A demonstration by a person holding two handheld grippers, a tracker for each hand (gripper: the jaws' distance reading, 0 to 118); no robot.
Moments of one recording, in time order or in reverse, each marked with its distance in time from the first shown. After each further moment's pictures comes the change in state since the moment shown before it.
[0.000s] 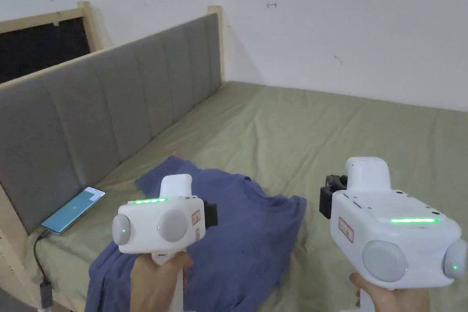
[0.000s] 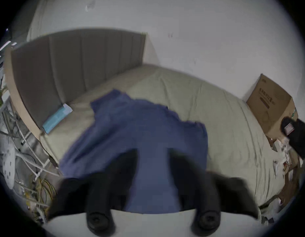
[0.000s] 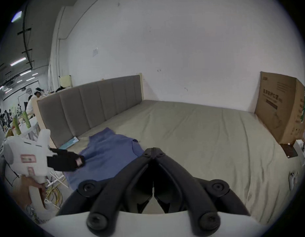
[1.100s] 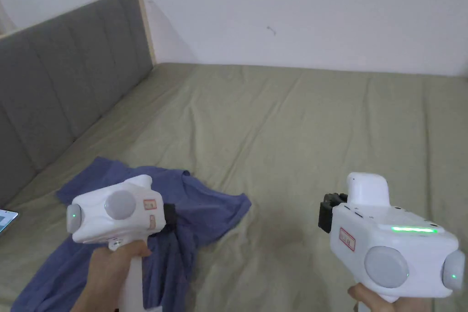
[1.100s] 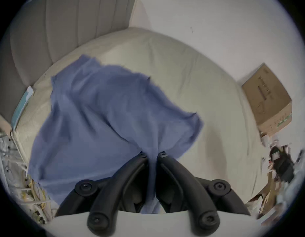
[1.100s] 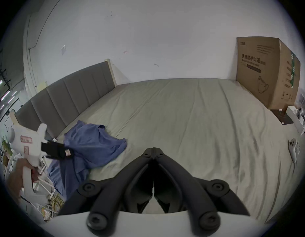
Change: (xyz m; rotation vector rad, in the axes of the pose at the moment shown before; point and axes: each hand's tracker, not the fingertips) left arm 0.045 0.043 -0.068 -0.233 -0.141 0.031; right arm 0.103 -0.049 -0.026 -0.150 -0.149 -0.188
